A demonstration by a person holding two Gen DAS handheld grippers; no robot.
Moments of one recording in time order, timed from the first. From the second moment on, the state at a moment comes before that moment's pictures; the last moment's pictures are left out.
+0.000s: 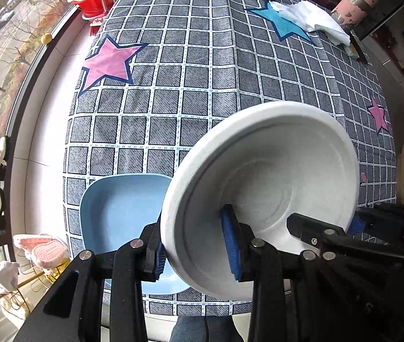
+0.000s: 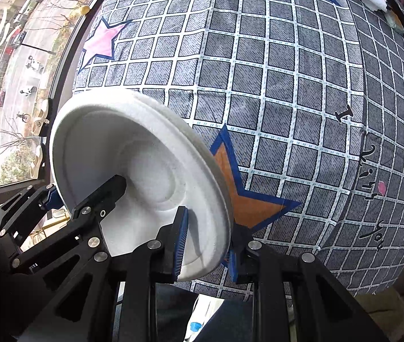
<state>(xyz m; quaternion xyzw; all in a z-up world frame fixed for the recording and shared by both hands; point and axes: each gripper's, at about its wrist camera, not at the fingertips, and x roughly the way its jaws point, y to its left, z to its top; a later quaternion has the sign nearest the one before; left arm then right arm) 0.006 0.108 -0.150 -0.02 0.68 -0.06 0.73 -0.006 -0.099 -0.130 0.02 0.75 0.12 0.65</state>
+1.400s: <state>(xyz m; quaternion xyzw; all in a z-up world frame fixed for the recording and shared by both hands) -0.036 0.219 -0.200 -0.07 0.70 0.07 0.71 -0.042 0.063 -0.201 -0.09 0.74 0.19 0.64</state>
